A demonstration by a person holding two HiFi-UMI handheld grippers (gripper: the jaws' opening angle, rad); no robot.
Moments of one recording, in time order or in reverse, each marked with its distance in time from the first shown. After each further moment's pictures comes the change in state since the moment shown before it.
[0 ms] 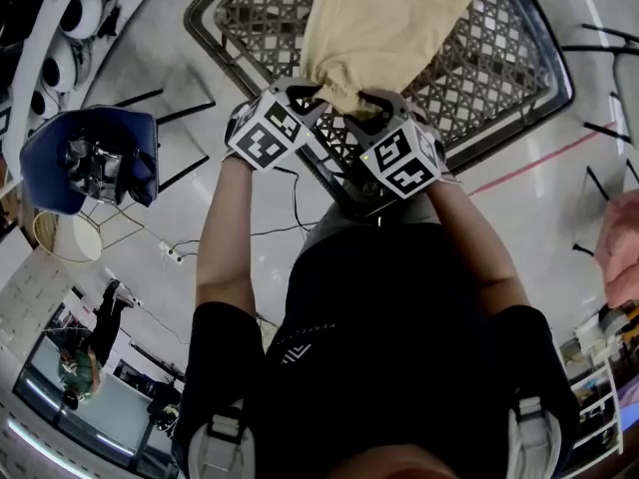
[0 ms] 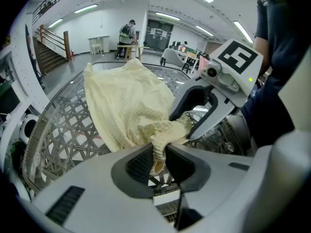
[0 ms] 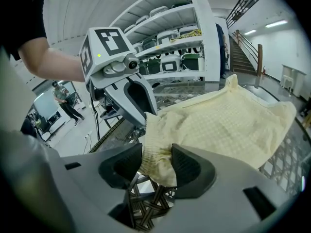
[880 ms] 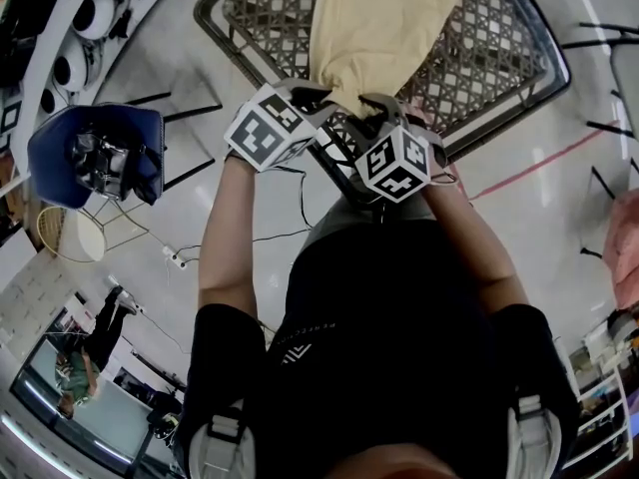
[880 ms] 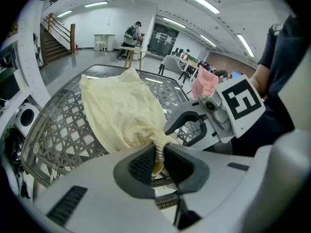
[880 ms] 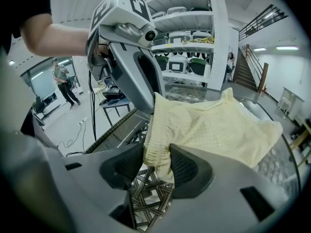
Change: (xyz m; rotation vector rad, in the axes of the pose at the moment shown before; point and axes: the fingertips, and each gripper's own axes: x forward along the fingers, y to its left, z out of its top) left arm -0.034 -0.052 0.024 -0.095 -0.046 -0.068; right arm -0.016 0.035 -0.017 -0.150 0.042 -0.092
